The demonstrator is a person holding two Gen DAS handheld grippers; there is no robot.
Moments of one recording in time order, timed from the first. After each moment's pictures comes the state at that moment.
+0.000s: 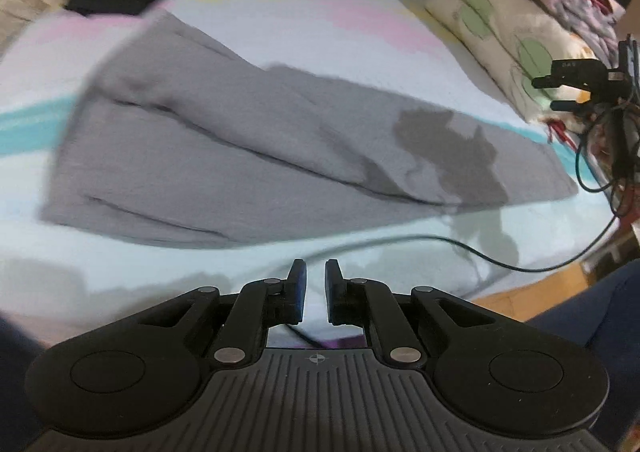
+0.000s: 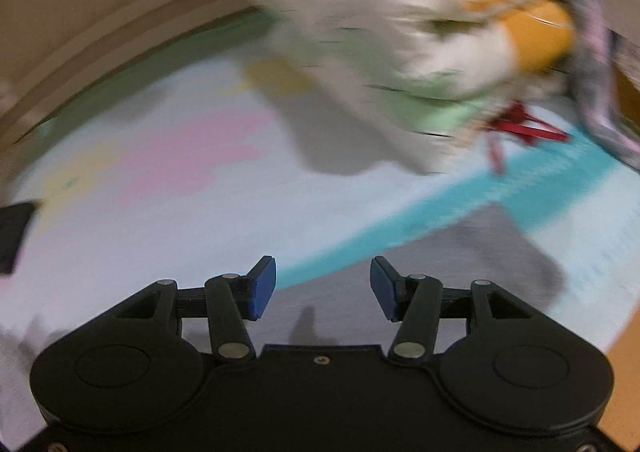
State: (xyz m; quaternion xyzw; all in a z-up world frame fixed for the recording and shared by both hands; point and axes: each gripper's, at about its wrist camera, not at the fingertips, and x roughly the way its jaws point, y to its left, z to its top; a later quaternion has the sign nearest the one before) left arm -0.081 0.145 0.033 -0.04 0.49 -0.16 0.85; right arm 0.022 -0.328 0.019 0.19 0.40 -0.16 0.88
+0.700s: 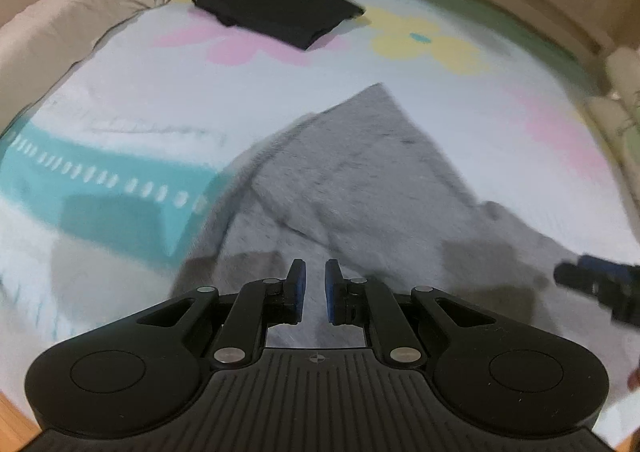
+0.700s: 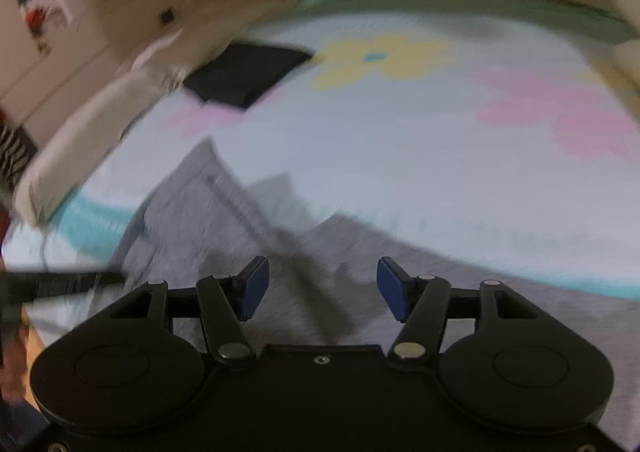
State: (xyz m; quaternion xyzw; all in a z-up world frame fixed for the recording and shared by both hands) left arm 0.104 0.246 -0.022 -0.09 0.49 0.02 0.87; right arm 0.084 -0.023 -0.021 0.05 0.43 0.18 0.88
